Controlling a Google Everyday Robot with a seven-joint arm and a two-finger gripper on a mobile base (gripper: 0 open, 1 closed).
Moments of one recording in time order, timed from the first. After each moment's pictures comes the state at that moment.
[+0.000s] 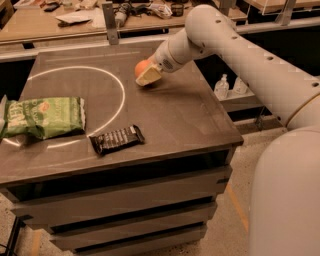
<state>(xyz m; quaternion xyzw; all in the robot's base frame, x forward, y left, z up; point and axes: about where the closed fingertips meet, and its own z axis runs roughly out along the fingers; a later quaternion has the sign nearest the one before) 0.761 0.034 0.863 -0.54 0.72 0.14 0.40</state>
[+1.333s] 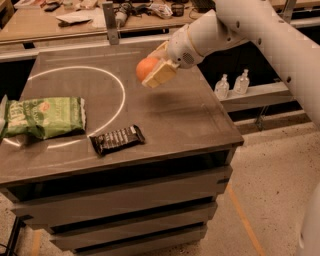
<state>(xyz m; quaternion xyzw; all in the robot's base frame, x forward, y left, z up) 0.665 0.016 0.921 -0.63 0.64 0.20 0.39</state>
